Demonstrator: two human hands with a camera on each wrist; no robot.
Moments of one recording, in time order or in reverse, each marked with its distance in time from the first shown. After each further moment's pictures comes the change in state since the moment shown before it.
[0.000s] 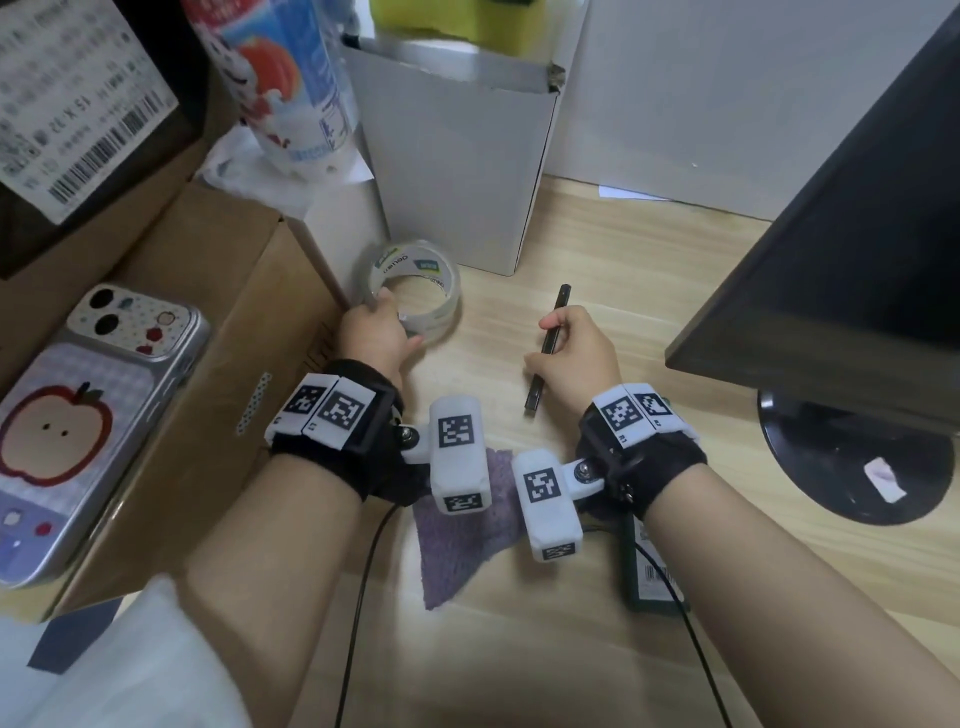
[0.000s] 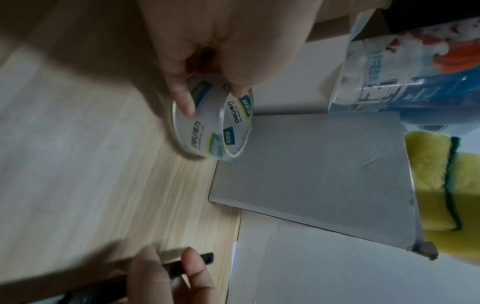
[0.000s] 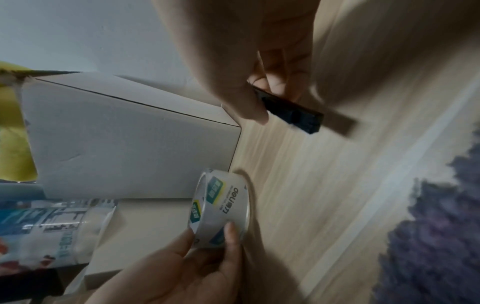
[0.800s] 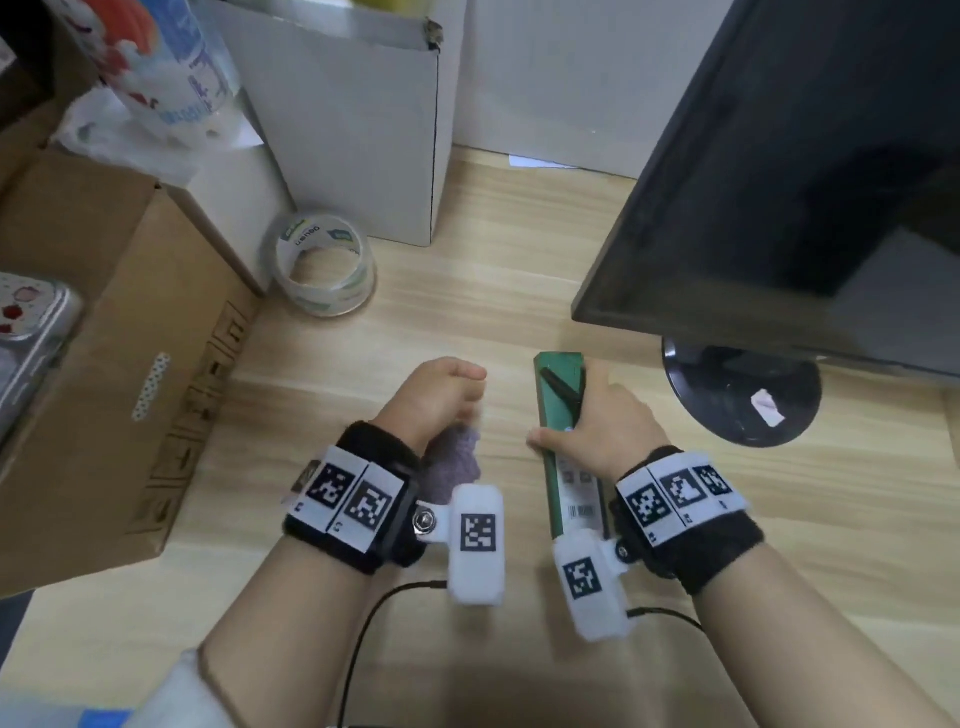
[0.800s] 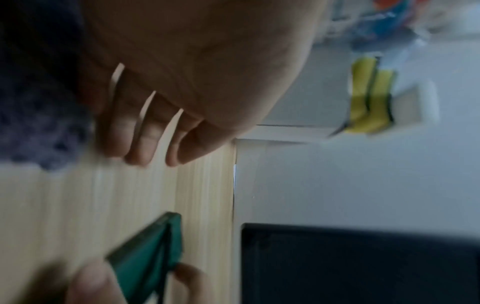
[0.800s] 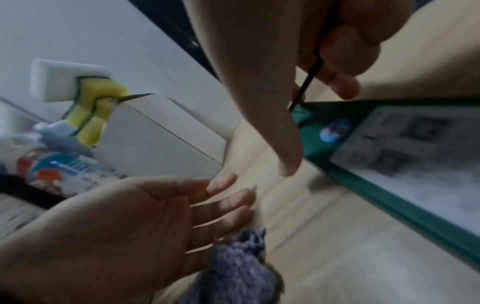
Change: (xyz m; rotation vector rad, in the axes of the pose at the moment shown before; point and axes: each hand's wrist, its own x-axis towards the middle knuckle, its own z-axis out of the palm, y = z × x) left_hand -0.093 -0.058 0.040 0.348 -0.658 -0.052; right_hand -0.089 0.047 -0.076 -0.626 -0.148 0.225
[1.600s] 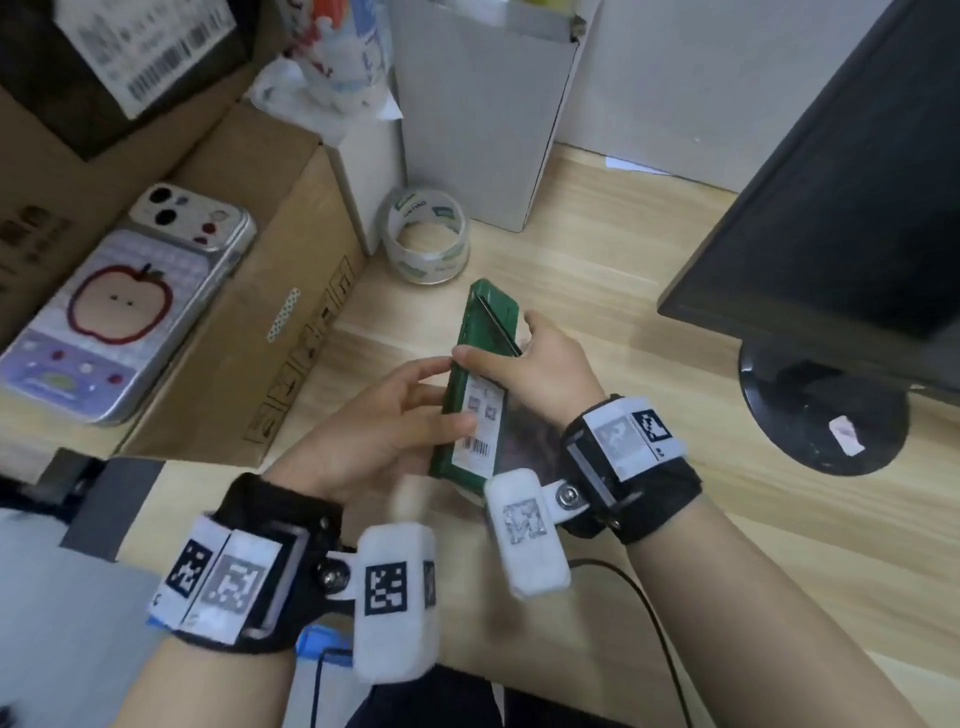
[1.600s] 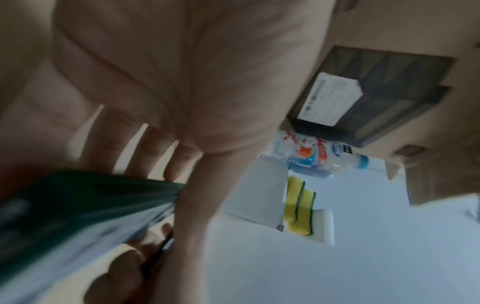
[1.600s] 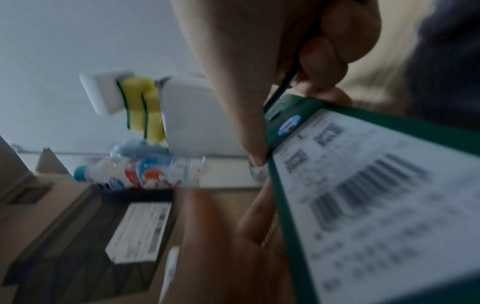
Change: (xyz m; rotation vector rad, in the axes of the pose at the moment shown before) left_hand -0.112 -0.023 -0.081 -0.184 -0.135 0.072; right_hand -0.024 -0.109 0.013 0.587 -0.093 -0.292
